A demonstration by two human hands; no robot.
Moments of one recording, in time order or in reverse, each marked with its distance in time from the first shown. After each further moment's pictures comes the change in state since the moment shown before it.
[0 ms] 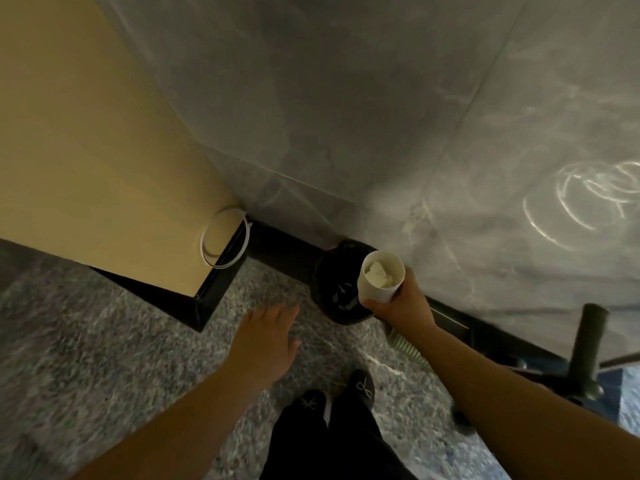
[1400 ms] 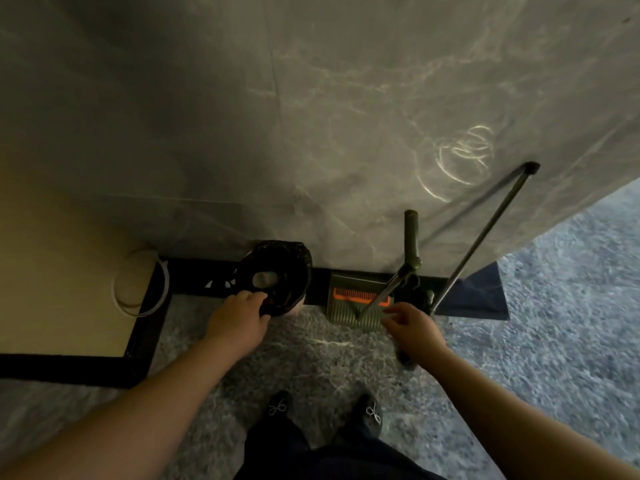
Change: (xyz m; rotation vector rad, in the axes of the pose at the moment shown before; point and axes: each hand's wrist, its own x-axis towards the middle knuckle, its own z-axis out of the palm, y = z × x) left_hand -0.014 0.104 -0.017 -0.032 -0.030 0.166; right_hand -0.202 0.106 -0.096 0.111 0.204 0.309
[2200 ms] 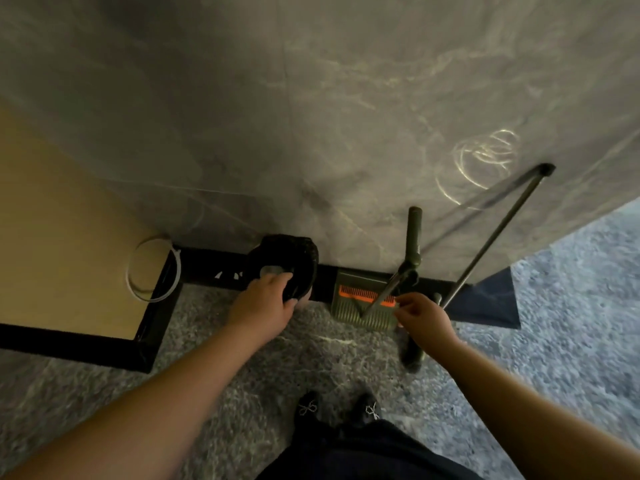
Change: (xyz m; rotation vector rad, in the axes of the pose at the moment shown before) left_hand -0.013 0.050 -0.001 -0.097 0.141 0.036; right_hand 0.021 0.022 -0.018 -0.019 0.048 -0.052
